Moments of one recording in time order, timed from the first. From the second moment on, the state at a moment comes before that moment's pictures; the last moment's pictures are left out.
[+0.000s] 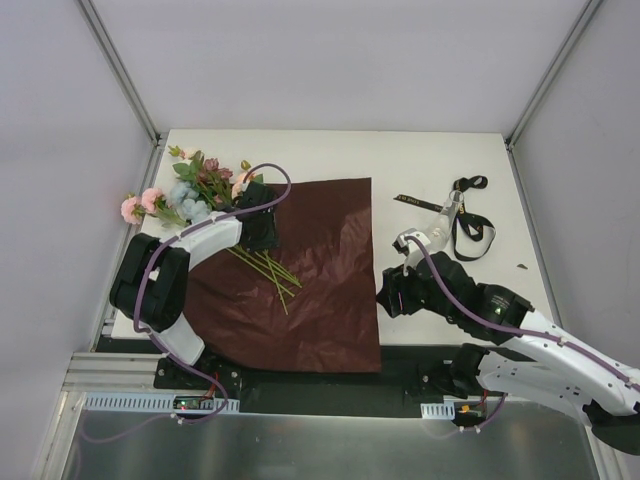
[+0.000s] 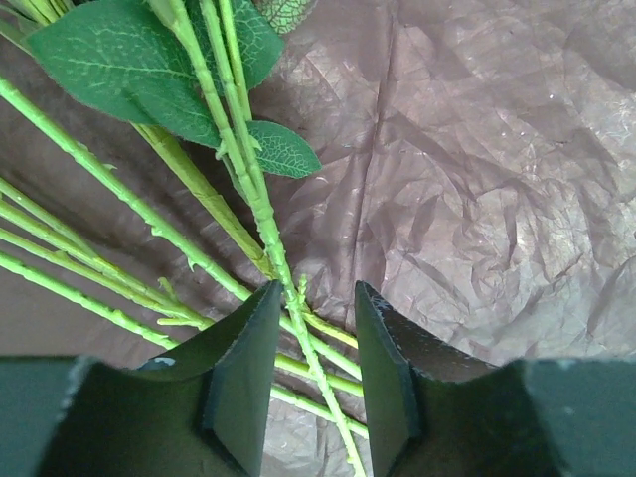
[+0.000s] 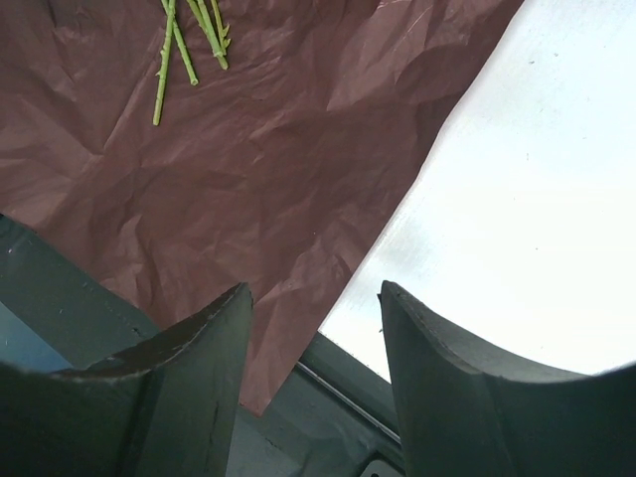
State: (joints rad) left arm -0.41 1.65 1.01 -0.45 -0.09 -0.53; right arm 0.99 0.73 0.78 -0.73 0.18 0.40
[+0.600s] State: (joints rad) left arm -0.40 1.52 0.92 -0.40 -0.12 -0.54; right arm 0.99 0.75 0.77 -0.72 0.17 0.40
